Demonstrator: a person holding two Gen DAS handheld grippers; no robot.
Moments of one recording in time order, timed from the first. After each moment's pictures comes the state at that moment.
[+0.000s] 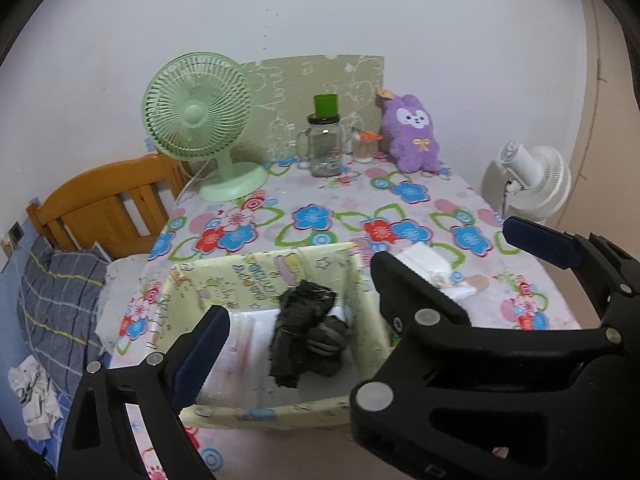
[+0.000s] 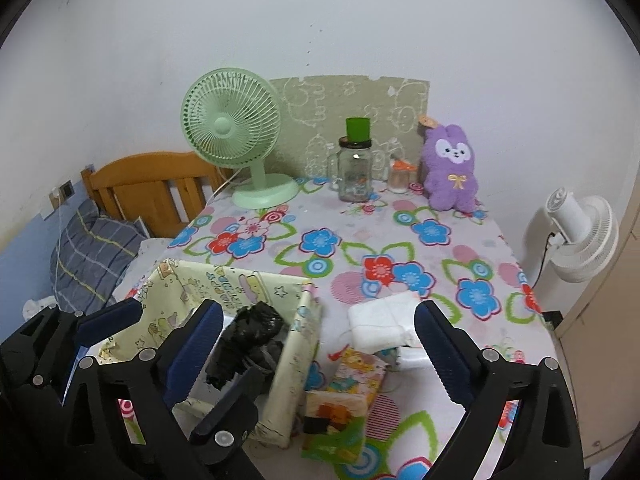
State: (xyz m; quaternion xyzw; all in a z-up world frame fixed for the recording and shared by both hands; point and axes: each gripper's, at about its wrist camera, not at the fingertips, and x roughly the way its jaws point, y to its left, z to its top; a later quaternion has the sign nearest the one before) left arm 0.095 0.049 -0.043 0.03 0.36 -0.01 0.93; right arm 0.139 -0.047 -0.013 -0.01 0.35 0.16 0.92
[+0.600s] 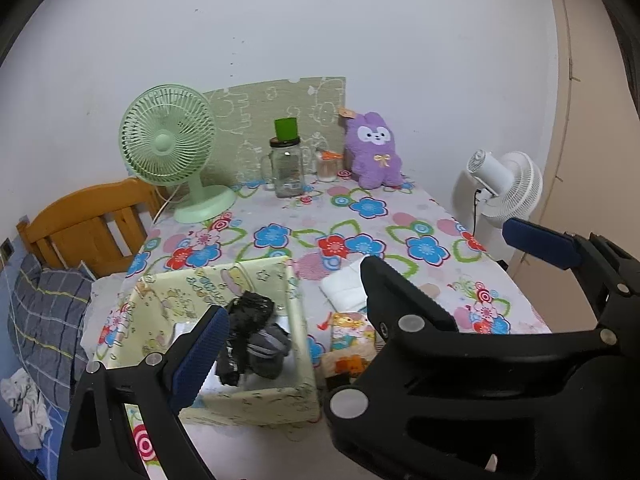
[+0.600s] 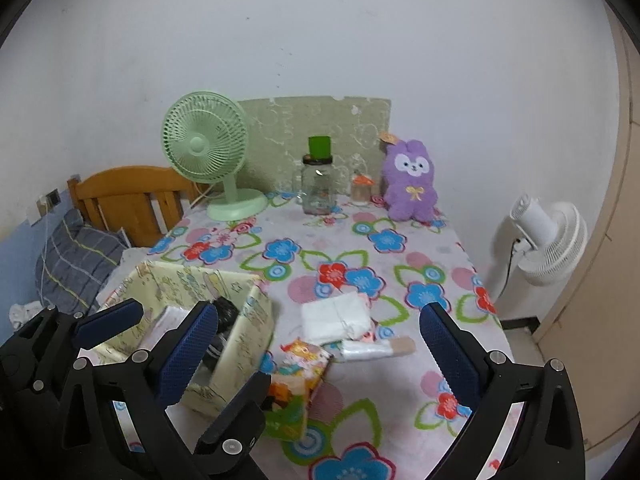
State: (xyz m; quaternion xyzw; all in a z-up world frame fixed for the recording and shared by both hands) left arm 0.074 -0.004 -0.036 0.03 0.32 -0.03 0.95; right arm 0.111 -0.098 -0.001 -0.01 0.32 0.13 0.94
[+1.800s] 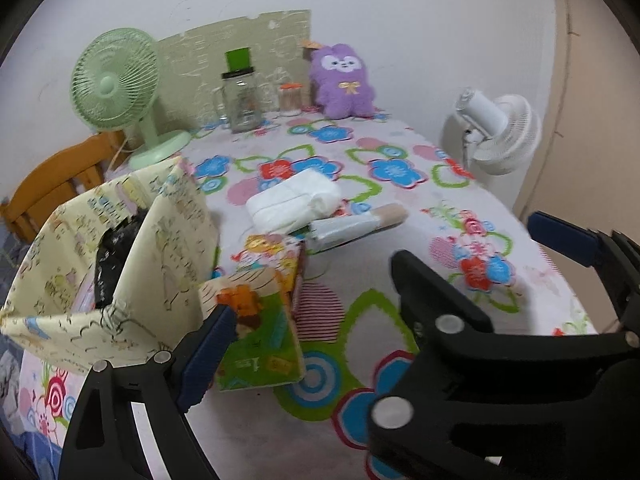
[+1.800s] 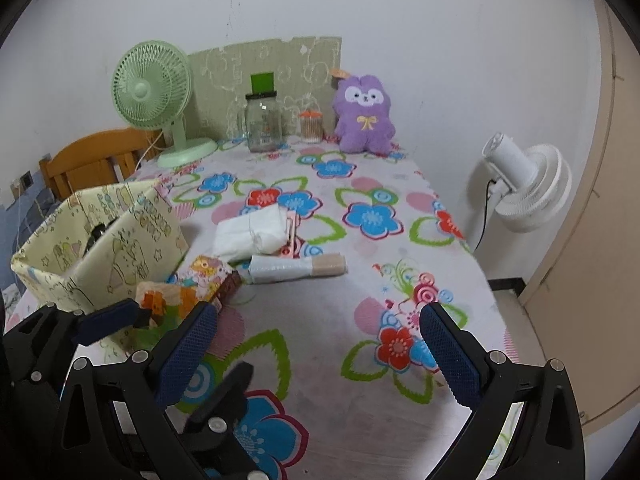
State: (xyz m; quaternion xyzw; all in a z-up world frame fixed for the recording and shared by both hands) left arm 0.091 -0.074 -0.138 0.04 0.39 -0.03 0.92; right arm 0.114 -0.175 -0.104 -0.02 0.37 0.09 0.92
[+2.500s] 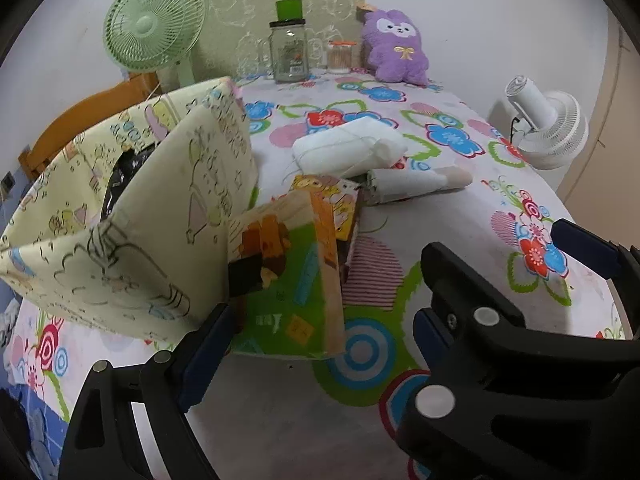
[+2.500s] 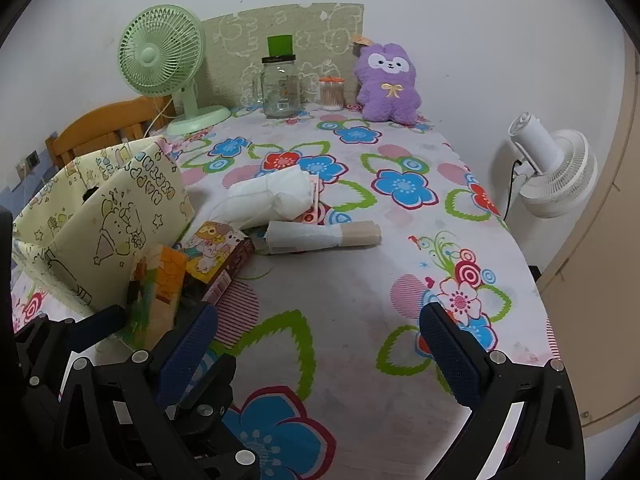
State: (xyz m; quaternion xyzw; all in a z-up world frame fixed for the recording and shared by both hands) left arm 0.098 -0.047 -0.170 0.00 0.44 0.03 0.90; right arm 0.127 -0.156 -0.135 -0.02 0.41 0.12 0.90
